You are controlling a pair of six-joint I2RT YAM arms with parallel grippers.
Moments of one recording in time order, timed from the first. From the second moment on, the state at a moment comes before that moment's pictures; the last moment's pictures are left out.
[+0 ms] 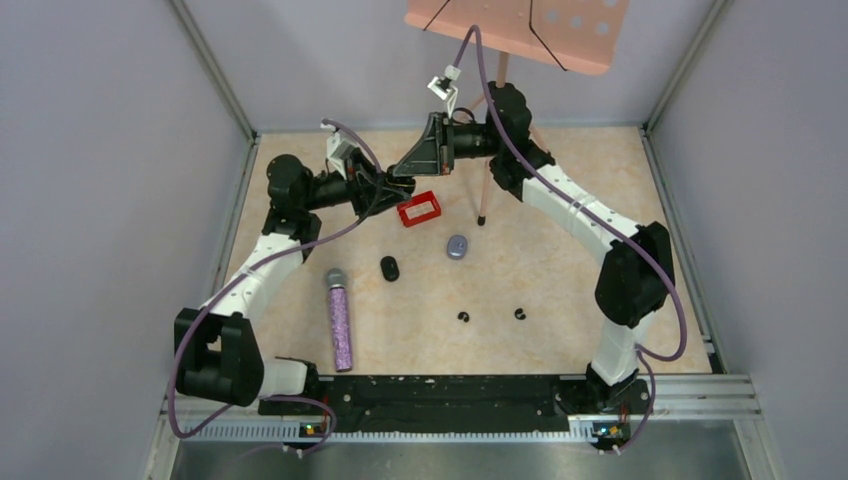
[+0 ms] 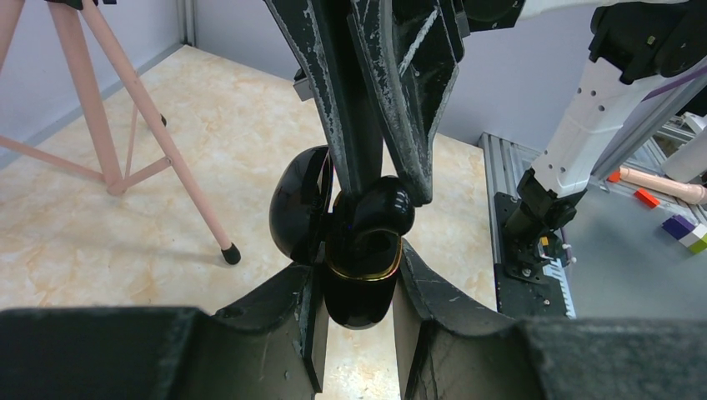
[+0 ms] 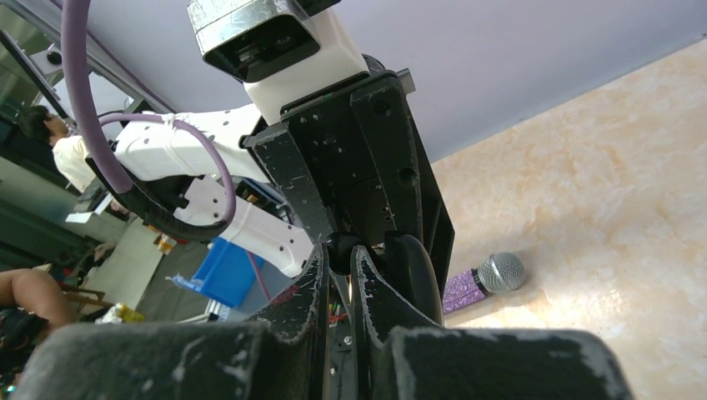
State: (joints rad) left arm -0.18 1.33 0.95 0.60 1.19 -0.45; right arm 0.59 1.82 1.66 0.29 -1.10 0.76
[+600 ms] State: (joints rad) left arm -0.17 1.33 0.96 0.59 1.18 -0.45; right arm 0.58 1.82 1.67 0.28 -1.09 0.73
